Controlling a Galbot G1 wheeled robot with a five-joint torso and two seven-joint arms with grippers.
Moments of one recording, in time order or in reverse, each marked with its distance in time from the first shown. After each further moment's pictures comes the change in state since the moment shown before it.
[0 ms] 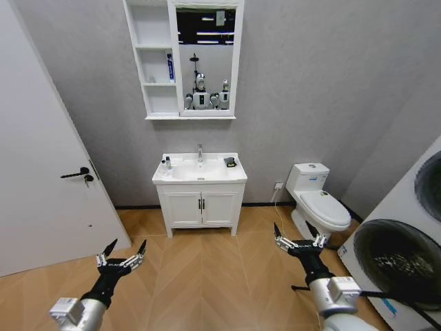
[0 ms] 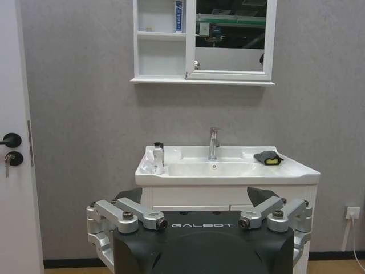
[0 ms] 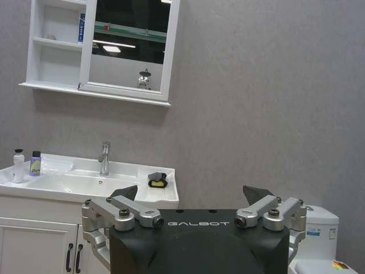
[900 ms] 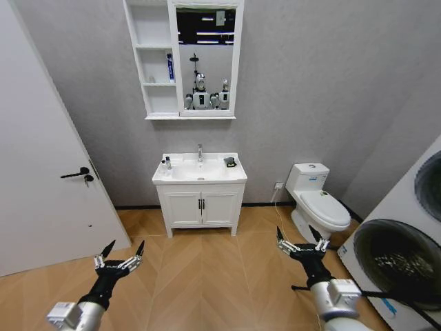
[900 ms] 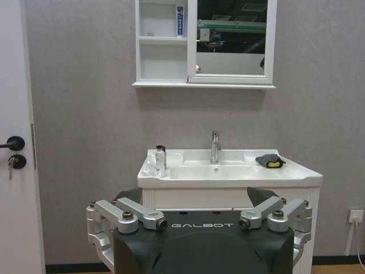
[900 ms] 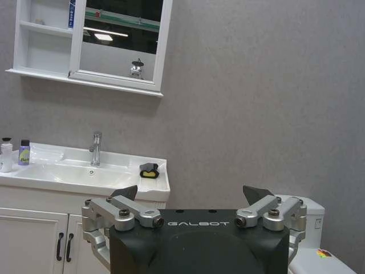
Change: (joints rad) left arm 0.009 -0.005 -0.008 0.026 -0.002 -0.053 0.015; right arm -0.007 0.017 0.003 0.000 -0.026 -0.030 0.013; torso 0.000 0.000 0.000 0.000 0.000
